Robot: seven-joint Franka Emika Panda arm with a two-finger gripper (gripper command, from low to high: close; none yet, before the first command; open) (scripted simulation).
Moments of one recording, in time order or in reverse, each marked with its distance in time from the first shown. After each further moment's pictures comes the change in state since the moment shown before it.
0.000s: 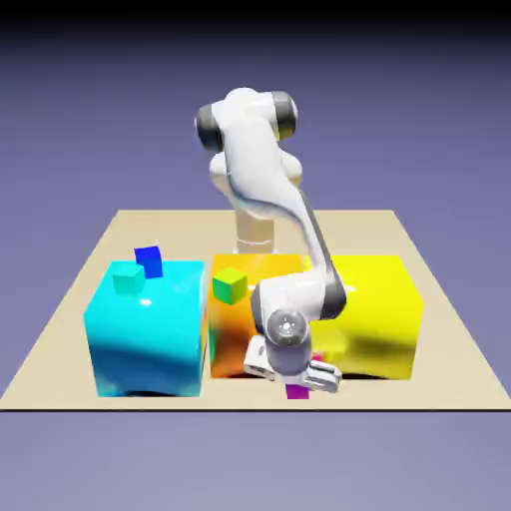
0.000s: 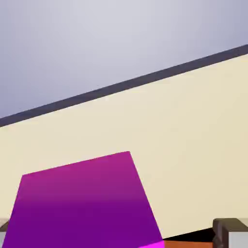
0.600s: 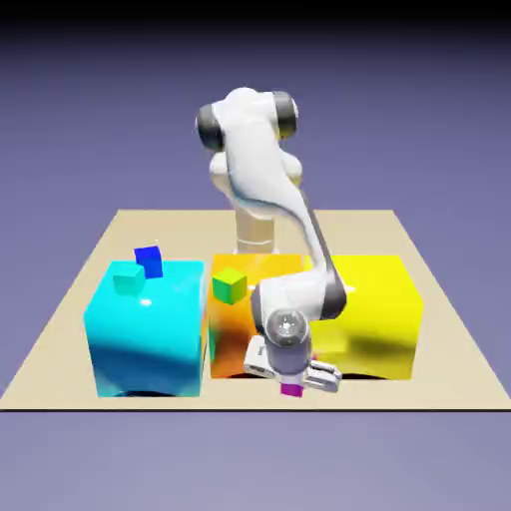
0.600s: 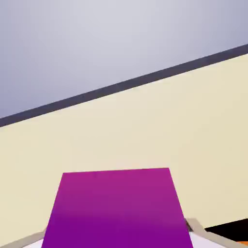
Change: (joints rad) arm 0.213 -0.057 -0.226 0.019 0.167 -0.049 -0.112
